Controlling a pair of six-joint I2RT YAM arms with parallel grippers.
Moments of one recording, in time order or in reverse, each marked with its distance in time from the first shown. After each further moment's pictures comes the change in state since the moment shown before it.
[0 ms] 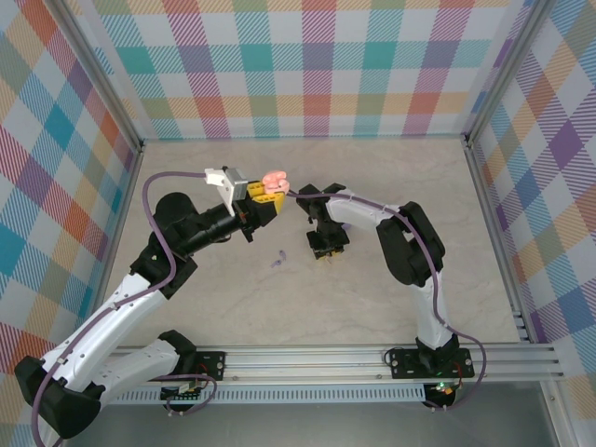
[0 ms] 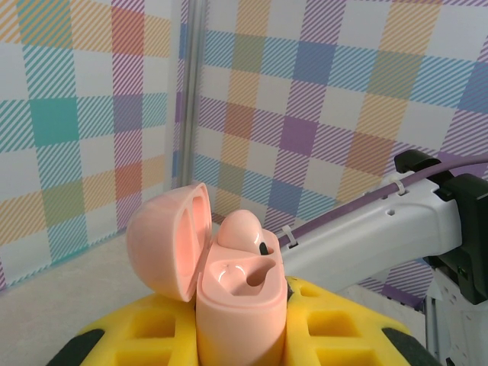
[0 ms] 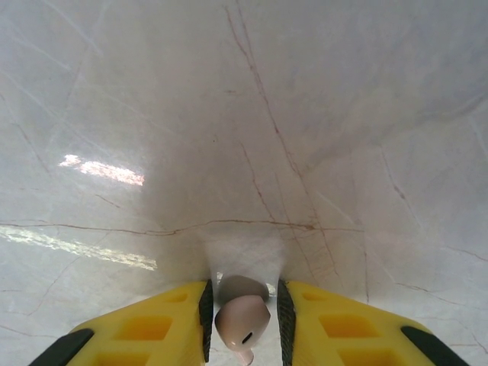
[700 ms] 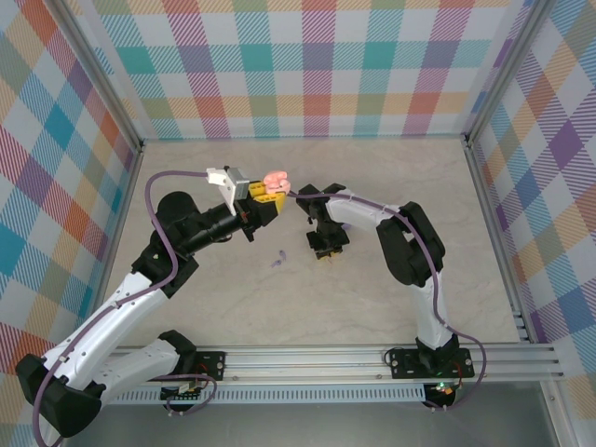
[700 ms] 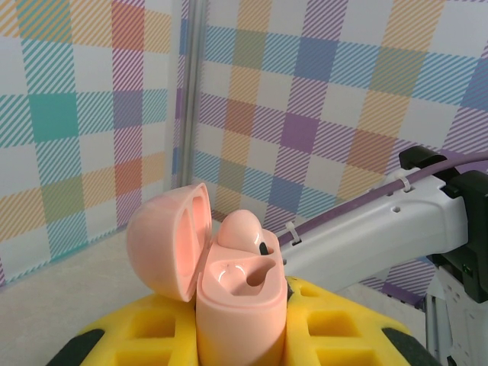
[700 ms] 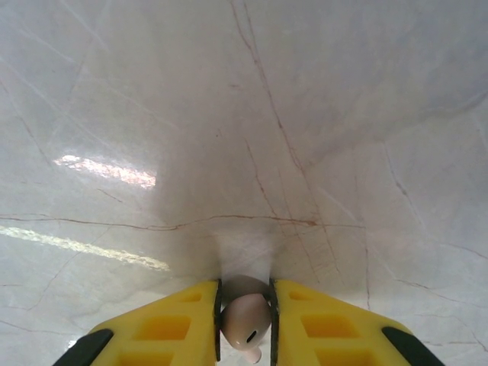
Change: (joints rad) left arm 0.000 0.009 0.000 0.000 0.000 -0.001; right arm -0.001 -0.002 -0.002 -0.007 -0.001 -0.001
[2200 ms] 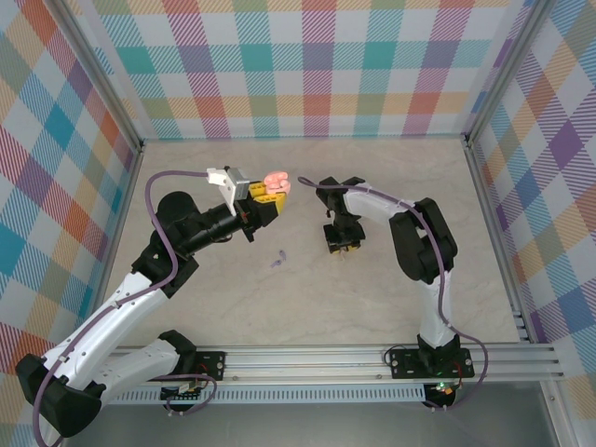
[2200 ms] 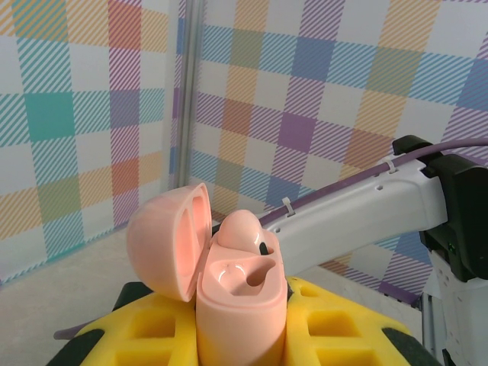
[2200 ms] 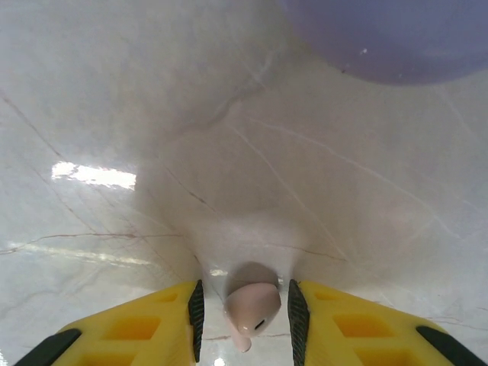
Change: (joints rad) left arm 0.000 0.000 0.000 0.000 0.008 -0.003; right arm -0.115 -0.037 -0.049 0.000 0.008 -0.013
